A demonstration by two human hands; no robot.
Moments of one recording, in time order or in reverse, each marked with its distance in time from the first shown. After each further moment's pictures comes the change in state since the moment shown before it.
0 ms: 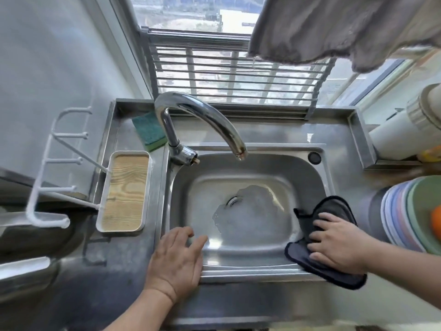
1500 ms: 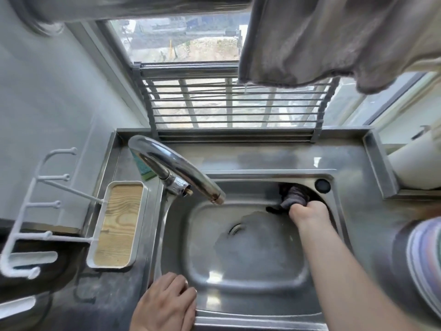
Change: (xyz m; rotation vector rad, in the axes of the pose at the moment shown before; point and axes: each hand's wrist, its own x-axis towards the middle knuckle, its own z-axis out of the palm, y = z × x) left_hand 0.001 0.003 0.009 0.086 0.059 0.147; right_hand 0.129 0.023 -0.100 2.378 0.470 1.211
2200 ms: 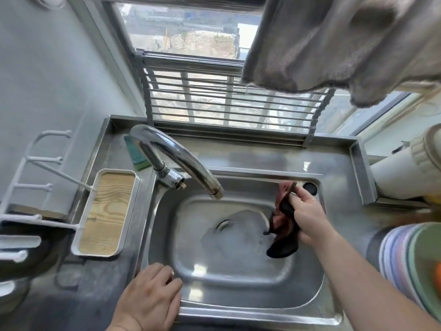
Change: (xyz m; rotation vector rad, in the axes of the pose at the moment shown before) left_hand 0.003 -0.001 -0.005 0.024 -0.036 0.025; right_hand -0.003 -0.011 -0.027 -0.021 -0.460 -0.395
